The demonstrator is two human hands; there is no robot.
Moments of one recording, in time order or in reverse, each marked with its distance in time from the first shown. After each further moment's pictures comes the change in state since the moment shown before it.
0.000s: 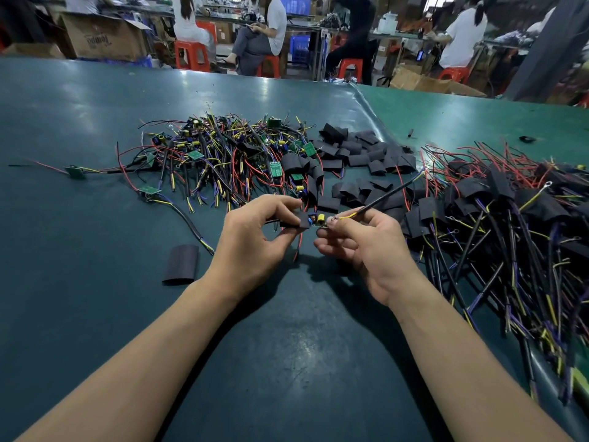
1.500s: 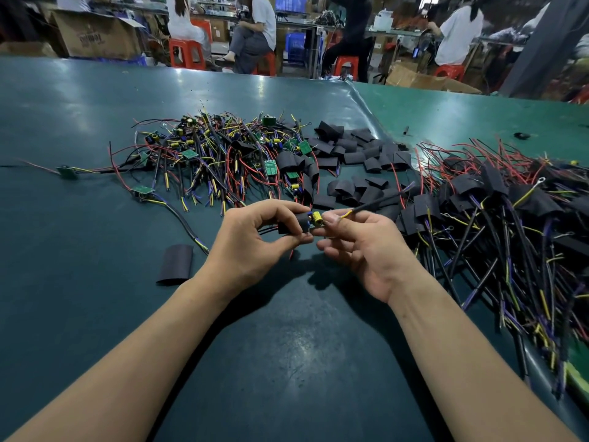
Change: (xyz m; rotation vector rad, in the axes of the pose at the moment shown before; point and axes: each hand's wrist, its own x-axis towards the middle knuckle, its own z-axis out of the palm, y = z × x) left_hand 0.001 0.003 -0.002 -0.174 -0.155 -0.064; right_hand -0.006 -0.011 -0.003 0.008 -0.055 0.125
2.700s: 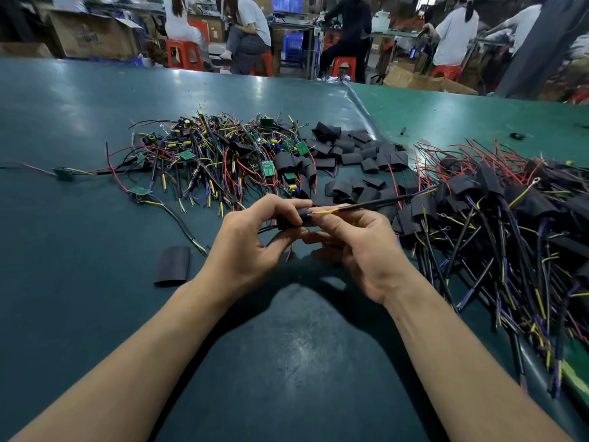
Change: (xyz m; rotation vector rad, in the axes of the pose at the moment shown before) left_hand -0.001 0.010 0.001 0.035 0.026 0.110; right_hand -0.001 0.005 0.002 -0.041 -0.146 -0.166
